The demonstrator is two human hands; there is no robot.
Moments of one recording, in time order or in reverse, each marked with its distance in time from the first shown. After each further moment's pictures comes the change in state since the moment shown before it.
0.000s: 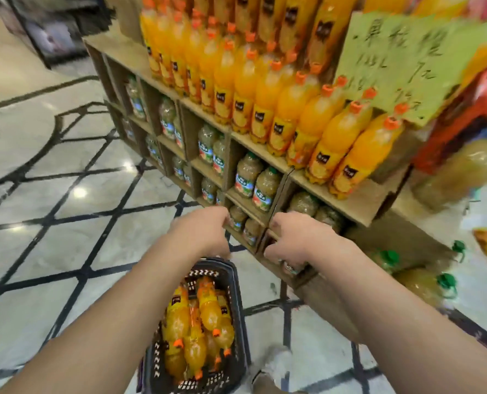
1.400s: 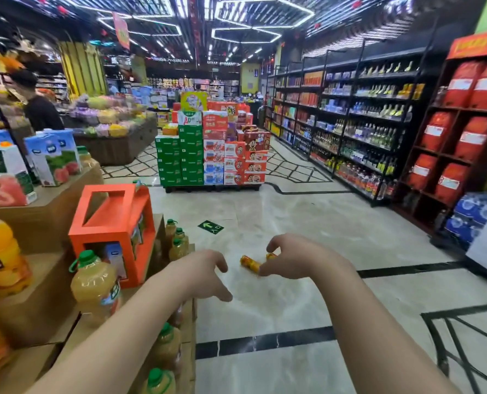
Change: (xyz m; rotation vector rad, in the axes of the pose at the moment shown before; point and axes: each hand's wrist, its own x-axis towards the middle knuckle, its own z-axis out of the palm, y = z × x) left_hand -0.185 0.827 0.069 0.229 -0.125 0.828; right_hand -0.516 0.655 -0.160 0.605 0.483 0.732
